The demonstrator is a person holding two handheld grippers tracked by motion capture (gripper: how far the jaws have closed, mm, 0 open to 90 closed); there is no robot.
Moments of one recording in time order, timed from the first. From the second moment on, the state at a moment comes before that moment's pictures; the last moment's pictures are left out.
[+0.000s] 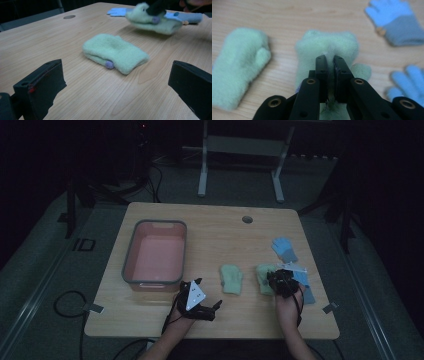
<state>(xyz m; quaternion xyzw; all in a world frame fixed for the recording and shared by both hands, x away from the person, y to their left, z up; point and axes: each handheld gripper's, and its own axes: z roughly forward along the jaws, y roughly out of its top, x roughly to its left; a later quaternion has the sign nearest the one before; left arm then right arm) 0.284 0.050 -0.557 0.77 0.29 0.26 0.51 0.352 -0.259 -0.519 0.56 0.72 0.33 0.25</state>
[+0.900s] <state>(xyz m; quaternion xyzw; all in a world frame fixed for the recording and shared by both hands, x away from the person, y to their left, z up) 0.284 0.049 -0.557 0.77 0.29 0.26 0.51 0.361 -0.290 -0.504 0.48 0.77 0.36 0.21</state>
